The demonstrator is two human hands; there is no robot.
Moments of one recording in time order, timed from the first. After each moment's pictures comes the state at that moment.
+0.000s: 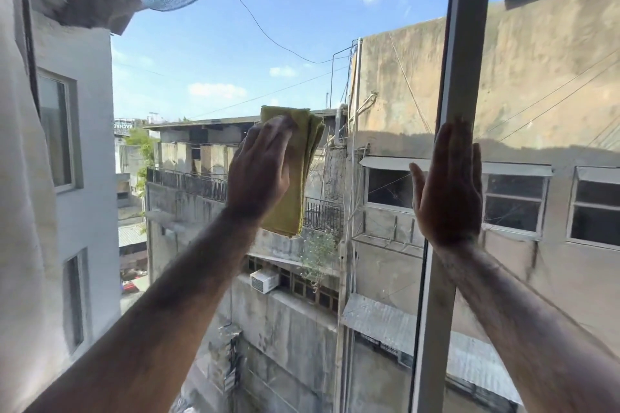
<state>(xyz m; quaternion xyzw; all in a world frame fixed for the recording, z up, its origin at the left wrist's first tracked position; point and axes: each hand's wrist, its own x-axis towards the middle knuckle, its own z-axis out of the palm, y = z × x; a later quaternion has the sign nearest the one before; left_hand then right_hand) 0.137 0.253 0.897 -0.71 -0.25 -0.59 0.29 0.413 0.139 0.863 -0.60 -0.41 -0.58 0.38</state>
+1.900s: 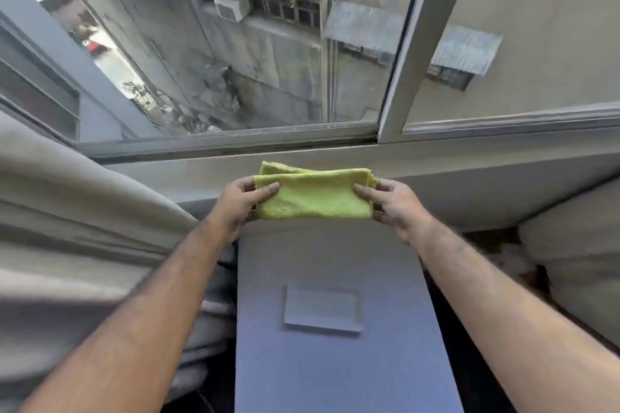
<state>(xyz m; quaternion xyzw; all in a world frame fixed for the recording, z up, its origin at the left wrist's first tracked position) 0.052 0.129 0.251 -0.50 -0.51 -0.17 -0.67 0.311 -0.024 0.239 -0.67 -0.13 0.54 0.50</state>
